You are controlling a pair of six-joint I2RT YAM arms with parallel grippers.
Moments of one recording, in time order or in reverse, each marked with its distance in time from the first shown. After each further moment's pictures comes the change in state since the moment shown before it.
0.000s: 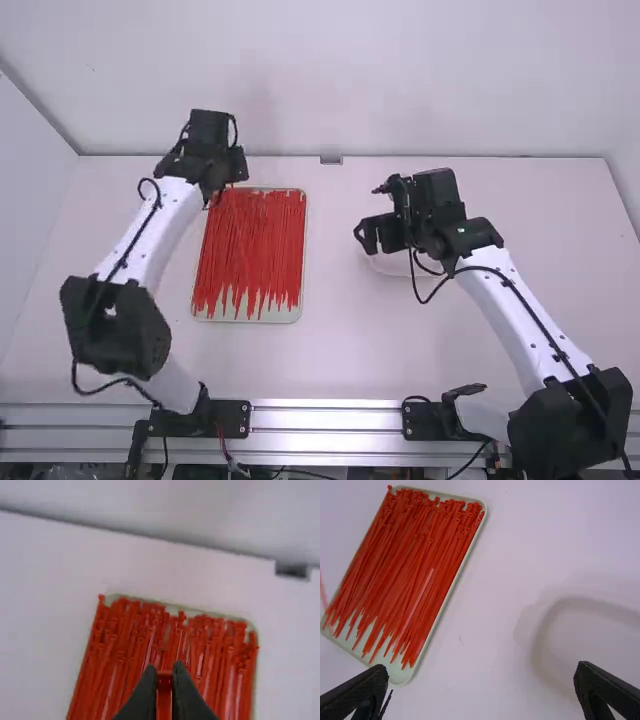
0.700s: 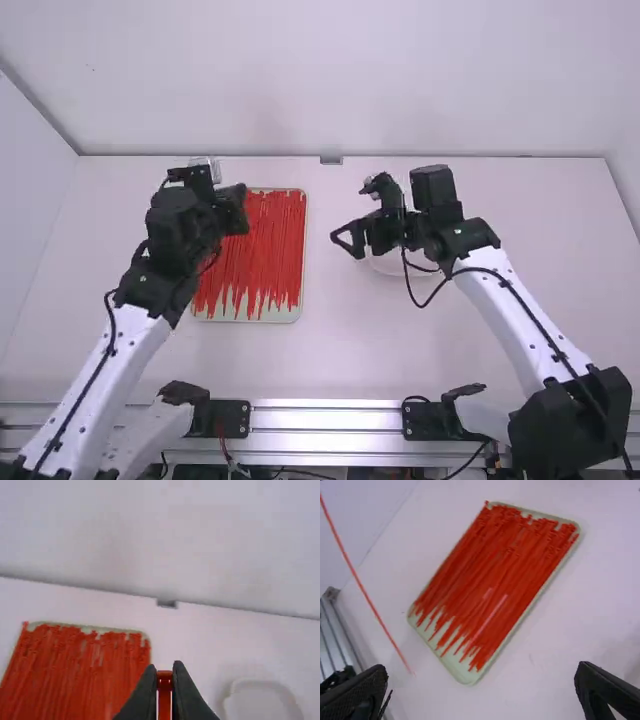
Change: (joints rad) left arm -0.097 -0.653 -0.600 0.419 0.250 -0.101; right arm 0.038 0.000 0.000 0.091 -0.329 -0.023
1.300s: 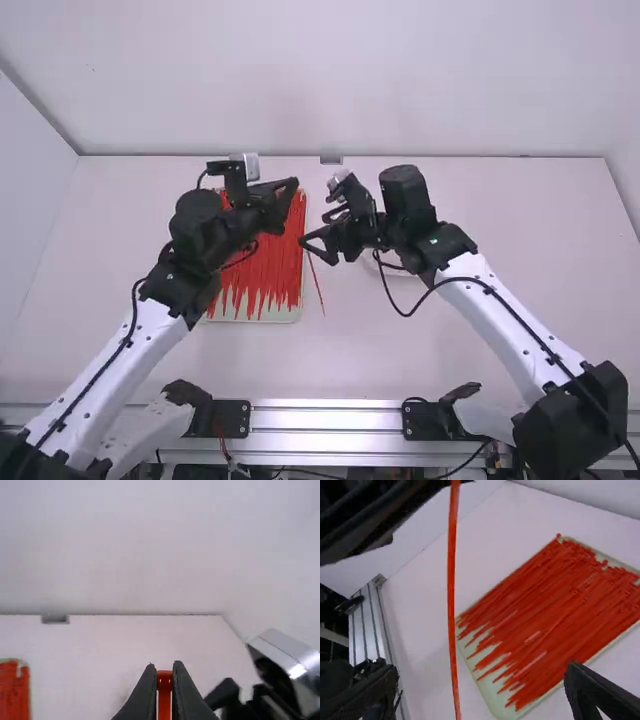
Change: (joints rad) left arm -0.178 0.055 -0.006 0.257 0.155 -0.142; right arm 0.148 0.000 0.000 0.192 -0.039 0.028
